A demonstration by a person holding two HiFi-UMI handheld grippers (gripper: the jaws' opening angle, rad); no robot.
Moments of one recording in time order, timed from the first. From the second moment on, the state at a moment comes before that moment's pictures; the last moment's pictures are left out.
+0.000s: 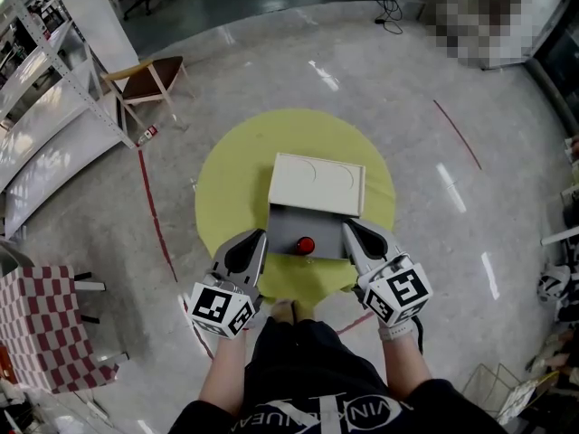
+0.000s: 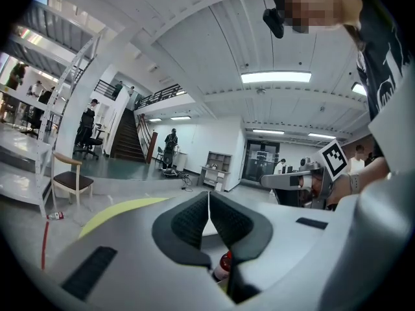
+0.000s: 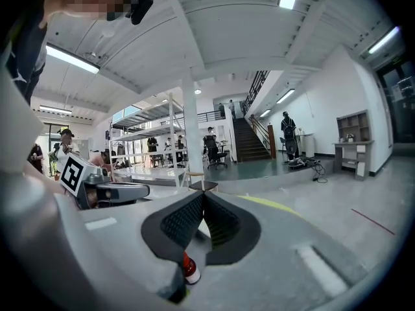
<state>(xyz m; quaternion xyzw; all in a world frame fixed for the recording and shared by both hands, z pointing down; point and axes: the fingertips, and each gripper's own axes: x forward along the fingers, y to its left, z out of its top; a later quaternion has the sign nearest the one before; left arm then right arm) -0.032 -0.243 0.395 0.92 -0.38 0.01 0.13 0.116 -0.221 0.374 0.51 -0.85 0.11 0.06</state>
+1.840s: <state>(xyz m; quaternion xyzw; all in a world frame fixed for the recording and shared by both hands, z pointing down) -0.054 -0.272 0.354 0.91 -0.40 -0.02 0.09 0.126 -0.236 0.326 0.53 -0.84 0.08 0.02</state>
